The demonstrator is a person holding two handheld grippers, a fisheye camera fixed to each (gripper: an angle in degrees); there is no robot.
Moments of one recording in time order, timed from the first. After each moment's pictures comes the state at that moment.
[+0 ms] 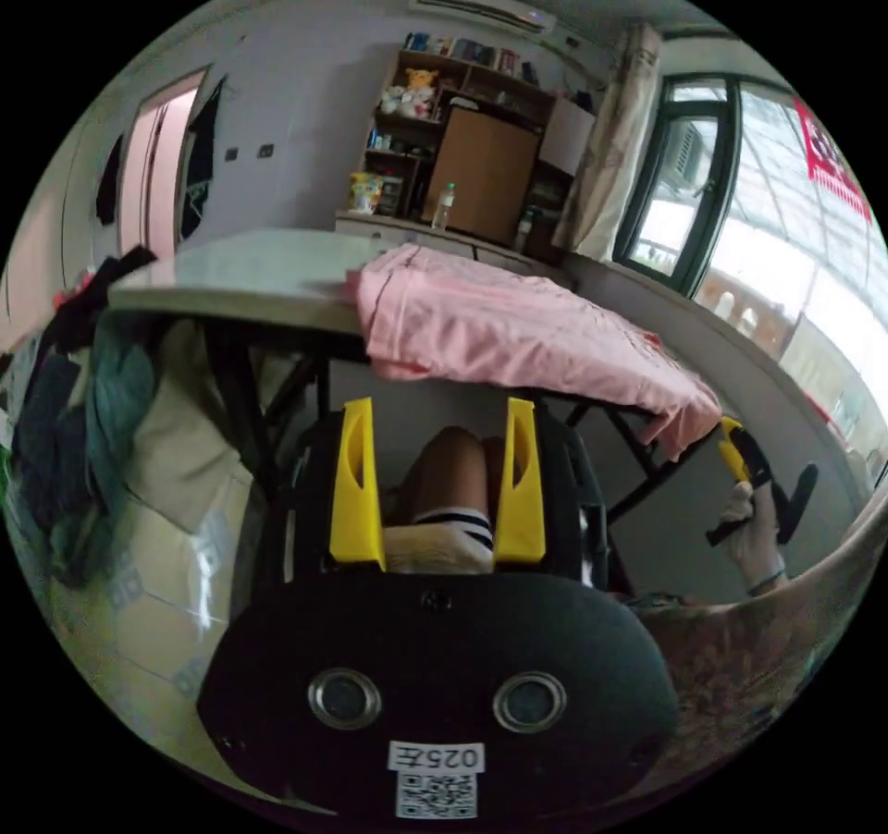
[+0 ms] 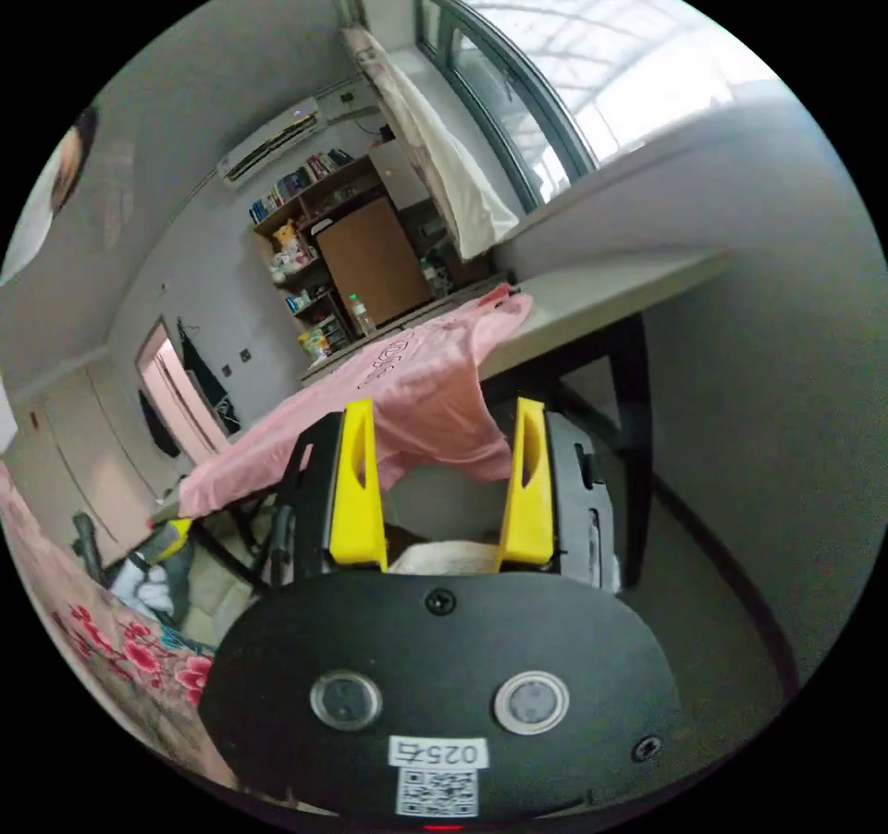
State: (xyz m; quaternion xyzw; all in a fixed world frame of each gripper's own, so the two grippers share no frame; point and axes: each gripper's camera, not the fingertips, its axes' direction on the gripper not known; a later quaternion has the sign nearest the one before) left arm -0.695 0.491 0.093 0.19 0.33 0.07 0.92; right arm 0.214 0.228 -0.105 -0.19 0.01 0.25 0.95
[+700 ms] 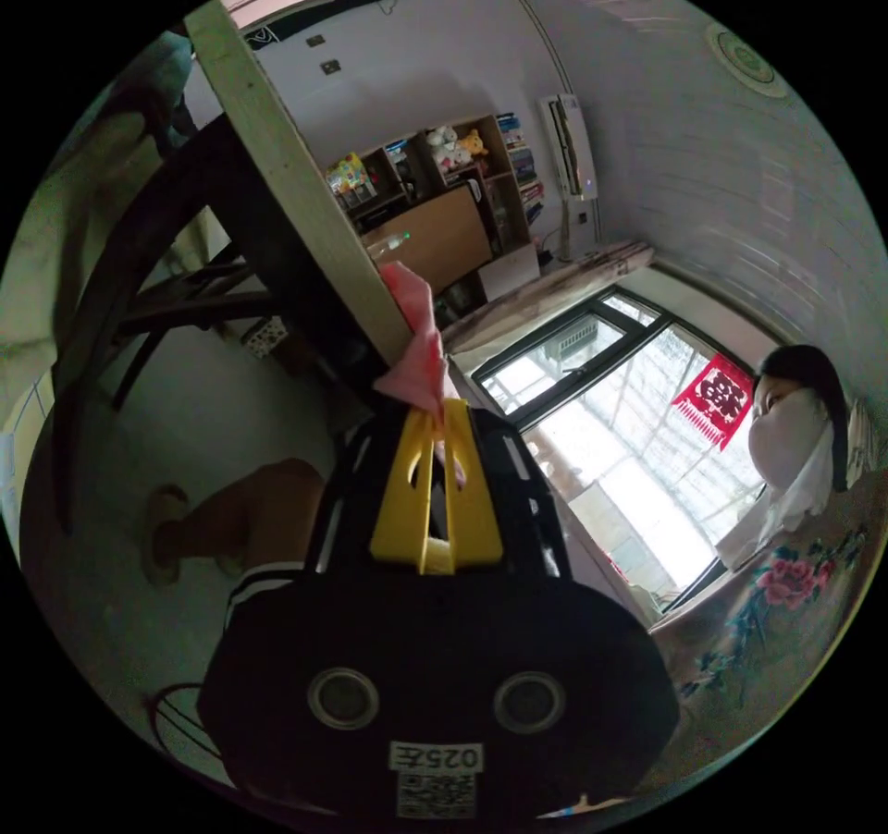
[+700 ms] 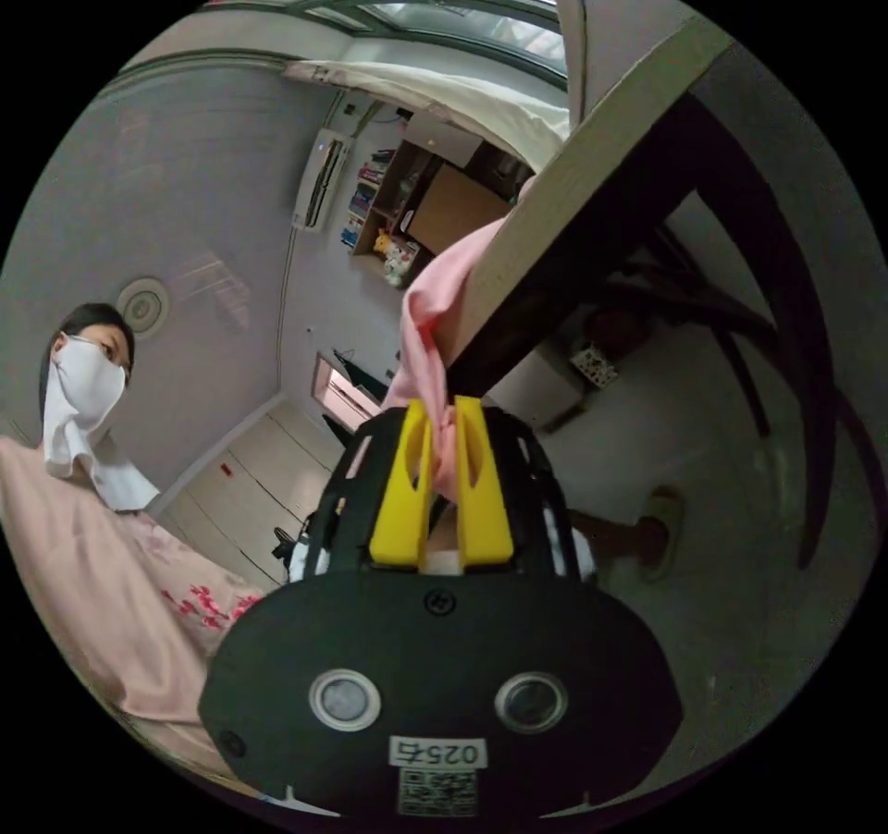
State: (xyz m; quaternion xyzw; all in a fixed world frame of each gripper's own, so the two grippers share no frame) left arm -0.807 0.355 0.095 0.18 0.66 -0.09 0.73; right arm 0.336 0.338 -0.067 -0.17 -0.28 0.41 0.85
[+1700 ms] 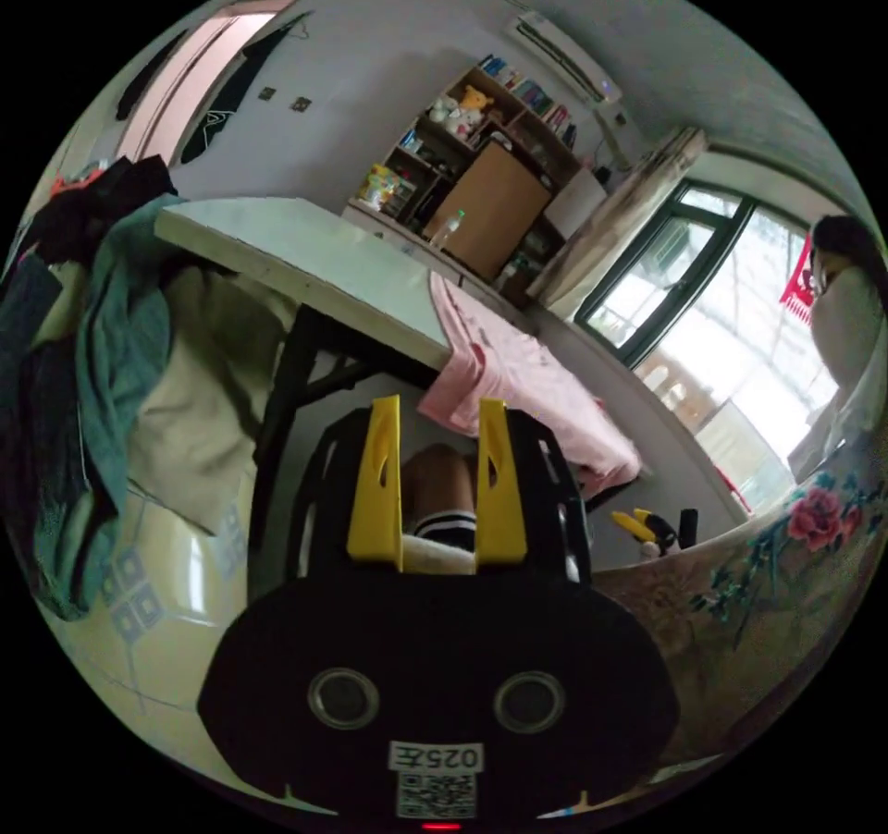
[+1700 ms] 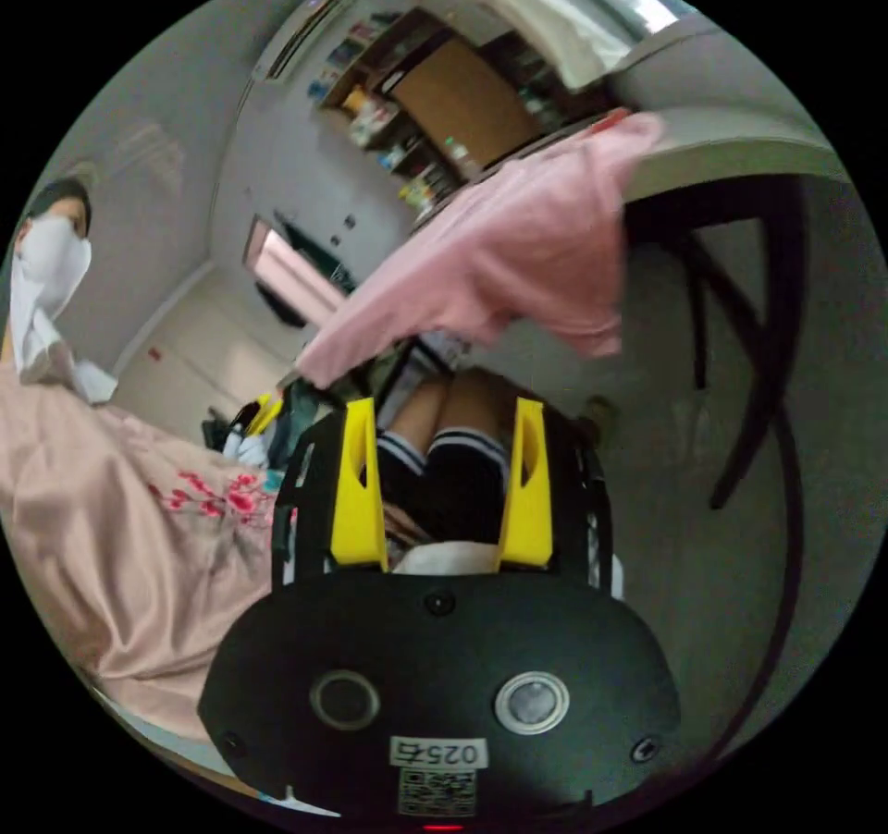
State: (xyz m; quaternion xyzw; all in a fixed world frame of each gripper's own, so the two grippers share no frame) left arm -0.824 0.274 -0.035 0.16 0.46 0.02 0.87; right arm 0.236 0.171 -0.157 -0.39 -0.28 0.25 0.84
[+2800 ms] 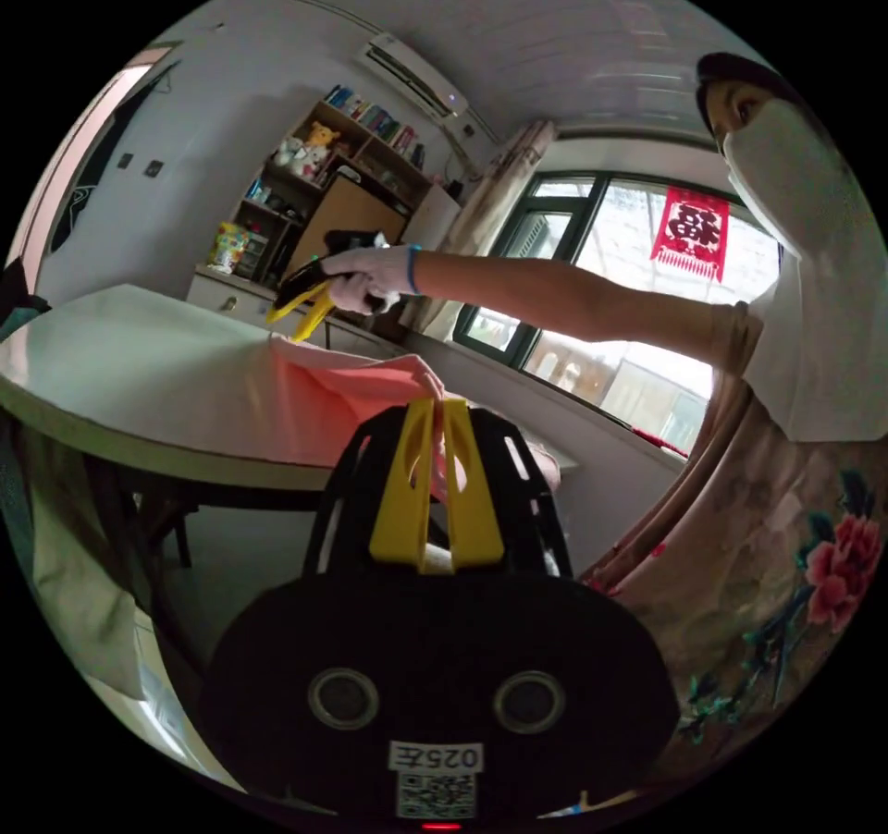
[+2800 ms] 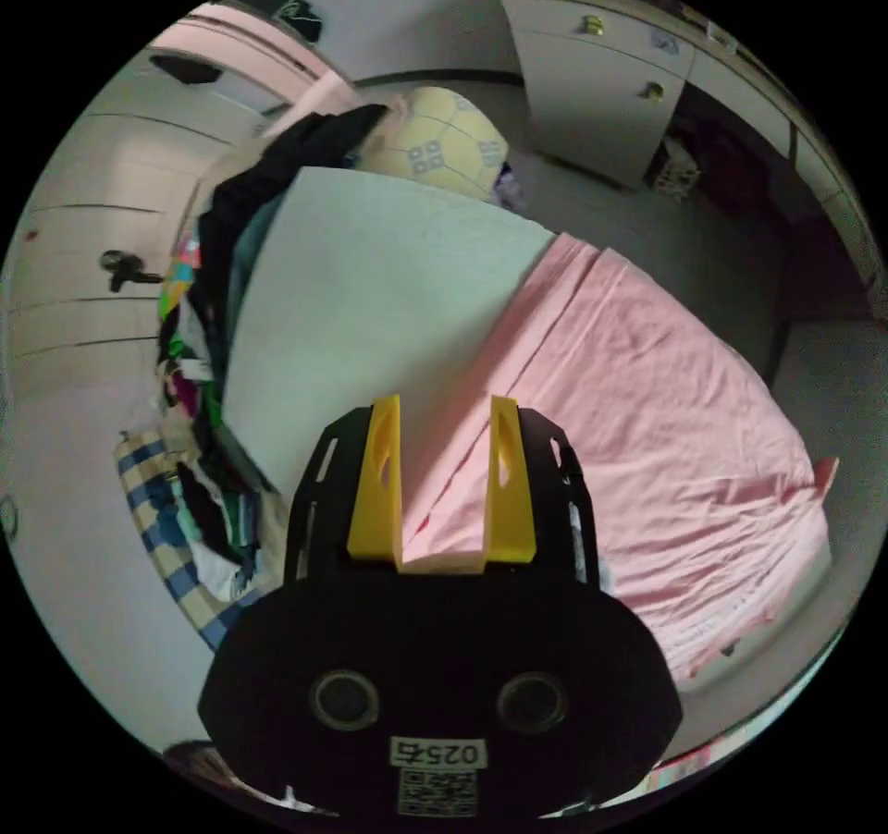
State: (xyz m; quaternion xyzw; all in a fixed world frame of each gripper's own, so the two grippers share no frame) left arm -0.634 0.239 -0.084 0.29 0.57 0.15 0.76; right arm -0.307 -0.302 0.286 -0.76 -0.22 -0.04 0.61
